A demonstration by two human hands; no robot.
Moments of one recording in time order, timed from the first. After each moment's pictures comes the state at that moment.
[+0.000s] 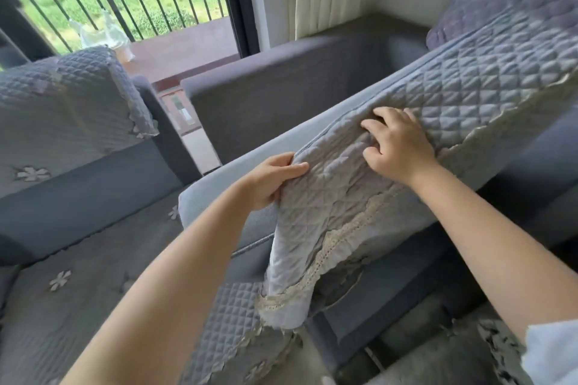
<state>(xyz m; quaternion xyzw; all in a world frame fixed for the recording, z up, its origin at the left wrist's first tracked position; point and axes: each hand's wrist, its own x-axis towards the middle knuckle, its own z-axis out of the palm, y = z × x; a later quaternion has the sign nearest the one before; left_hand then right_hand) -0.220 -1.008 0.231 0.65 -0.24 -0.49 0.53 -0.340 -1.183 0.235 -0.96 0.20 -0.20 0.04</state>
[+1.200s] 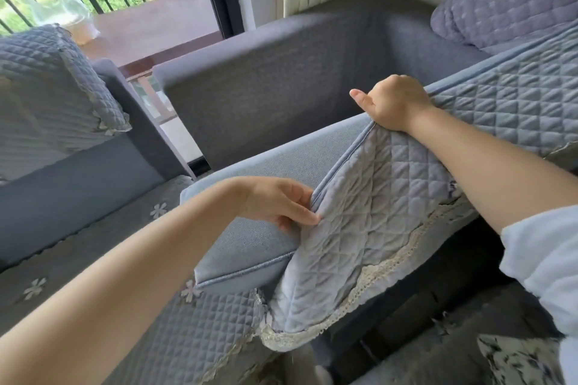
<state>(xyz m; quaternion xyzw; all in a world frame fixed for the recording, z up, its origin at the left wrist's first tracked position) -0.182 -1.046 0.236 0.59 -0.34 -0.68 0.28 -0.252 -1.279 0.247 -0.98 0.17 -0.10 -0.05</state>
